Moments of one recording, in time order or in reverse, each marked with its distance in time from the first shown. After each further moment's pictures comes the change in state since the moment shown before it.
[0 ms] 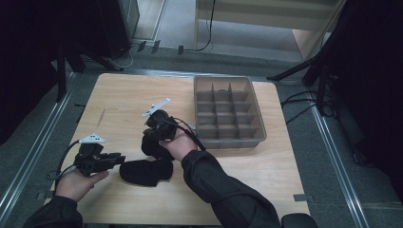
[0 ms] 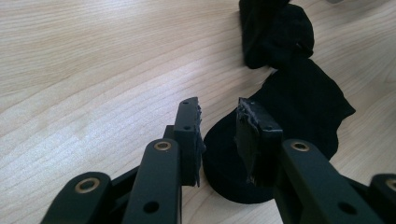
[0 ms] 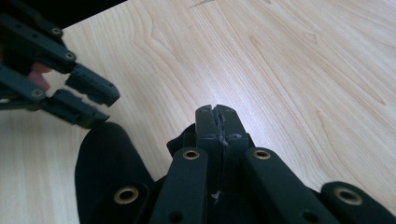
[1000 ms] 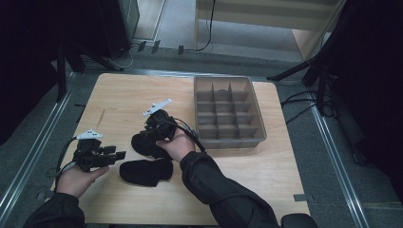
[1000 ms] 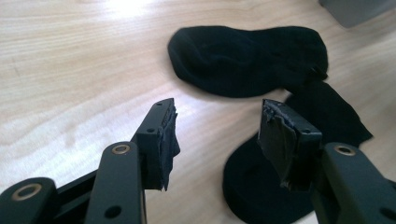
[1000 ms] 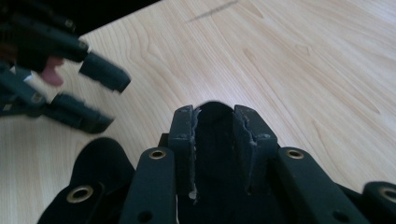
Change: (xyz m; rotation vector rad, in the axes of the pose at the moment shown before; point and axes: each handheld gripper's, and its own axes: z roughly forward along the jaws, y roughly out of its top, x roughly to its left) left arm 0.011 0.008 0.003 -0.052 0.038 -0.029; right arm -0.001 -0.002 0.003 -0.063 -0.009 0.019
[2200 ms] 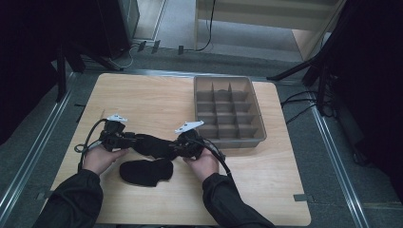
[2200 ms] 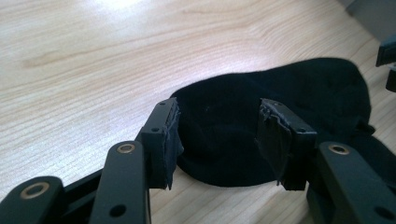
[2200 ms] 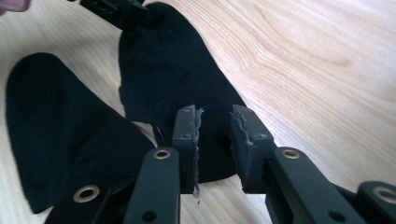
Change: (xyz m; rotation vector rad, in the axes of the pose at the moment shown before) left arm 0.000 0.048 0.066 0.075 -0.016 0.076; right arm -0.021 -0.095 -0.024 0.007 -0.119 0.150
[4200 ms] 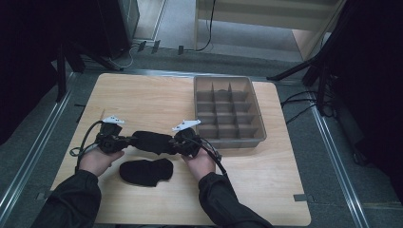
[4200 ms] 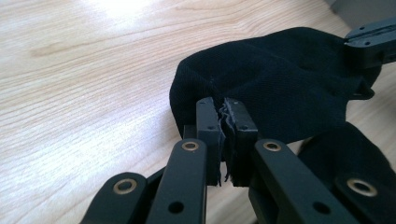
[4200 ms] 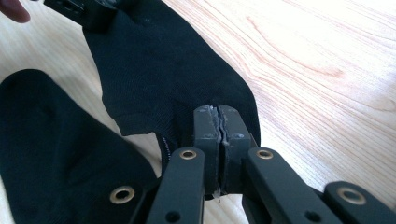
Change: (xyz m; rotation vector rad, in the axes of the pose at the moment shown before) left arm -0.009 -0.005 -0.022 -0.012 -0.007 -0.012; right arm 0.005 0.008 0.005 -0.015 -0.040 0.018
